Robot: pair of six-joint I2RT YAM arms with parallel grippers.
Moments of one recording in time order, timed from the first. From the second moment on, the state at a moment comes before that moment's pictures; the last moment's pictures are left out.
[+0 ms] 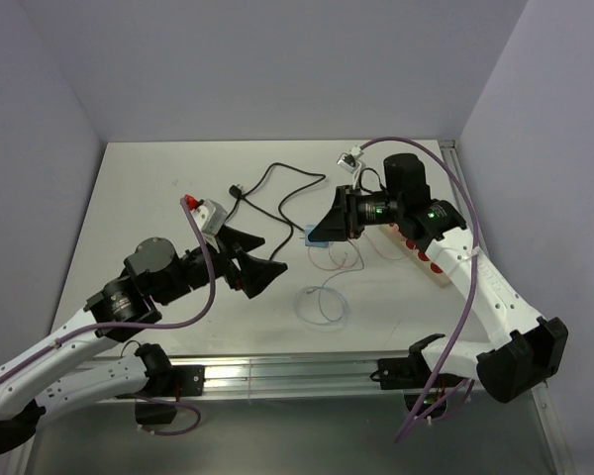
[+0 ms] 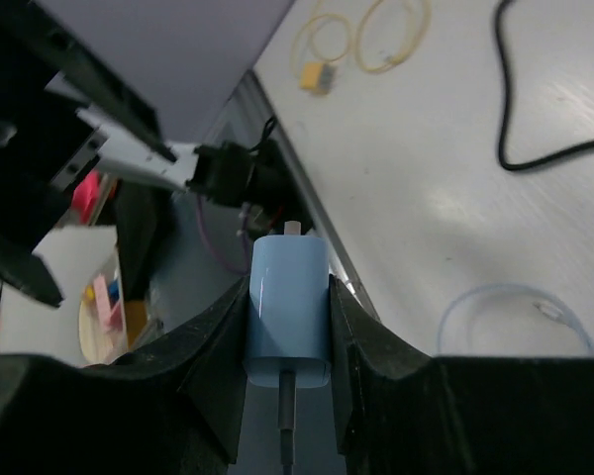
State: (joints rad) left arm -0.96 0.74 0.88 -0.14 0.07 -0.44; right arm 0.38 1.20 1.18 -0.53 -0.88 0.43
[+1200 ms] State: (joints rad) left arm -0.96 0.66 0.63 0.27 0.33 0.18; right arm 0.65 1.21 1.09 -0.02 -1.10 0.96
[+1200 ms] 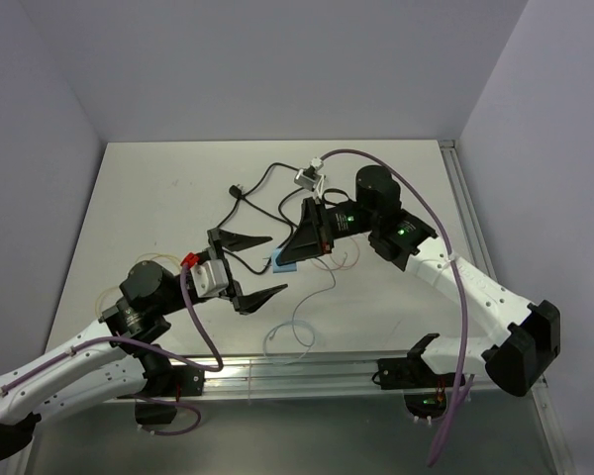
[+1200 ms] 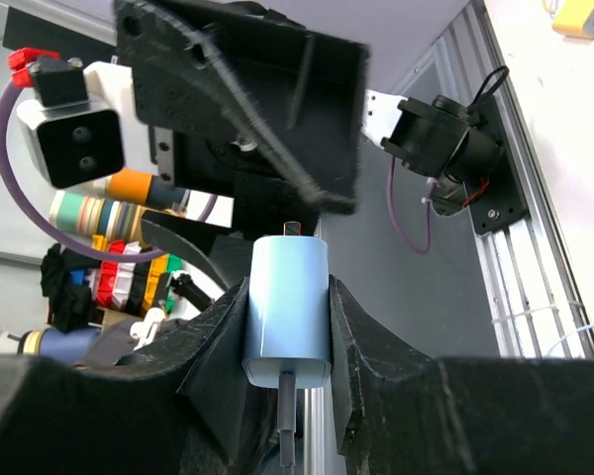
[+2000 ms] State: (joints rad) left arm -0.96 0.69 0.68 0.23 0.37 0.21; right arm 0.69 1.25 1.11 0.03 -1.11 1.01
